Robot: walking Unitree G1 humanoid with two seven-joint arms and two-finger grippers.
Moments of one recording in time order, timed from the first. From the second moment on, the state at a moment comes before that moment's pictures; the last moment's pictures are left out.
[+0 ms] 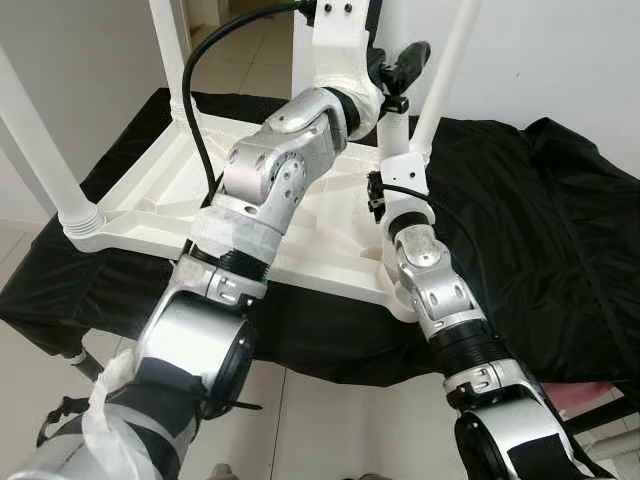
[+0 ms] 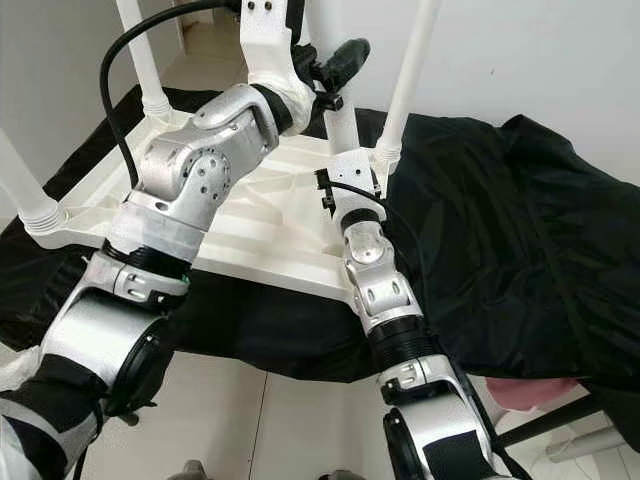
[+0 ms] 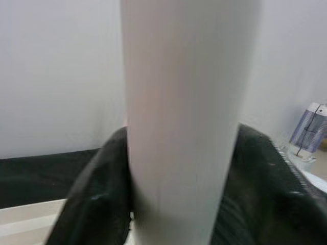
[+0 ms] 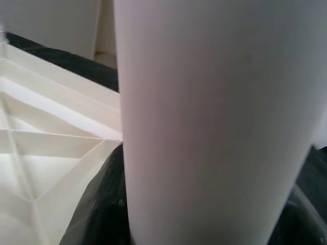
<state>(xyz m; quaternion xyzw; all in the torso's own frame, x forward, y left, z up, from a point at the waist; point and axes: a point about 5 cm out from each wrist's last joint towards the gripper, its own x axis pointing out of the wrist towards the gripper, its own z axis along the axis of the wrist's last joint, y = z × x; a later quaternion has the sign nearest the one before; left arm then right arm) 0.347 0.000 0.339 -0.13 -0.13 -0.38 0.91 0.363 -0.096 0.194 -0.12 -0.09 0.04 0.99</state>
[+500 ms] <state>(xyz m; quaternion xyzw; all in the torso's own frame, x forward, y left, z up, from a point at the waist) 0.324 0.003 0.346 -0.16 -0.18 -0.41 0.88 0.364 -0.126 0.194 -0.08 -0.07 -0.02 0.99</state>
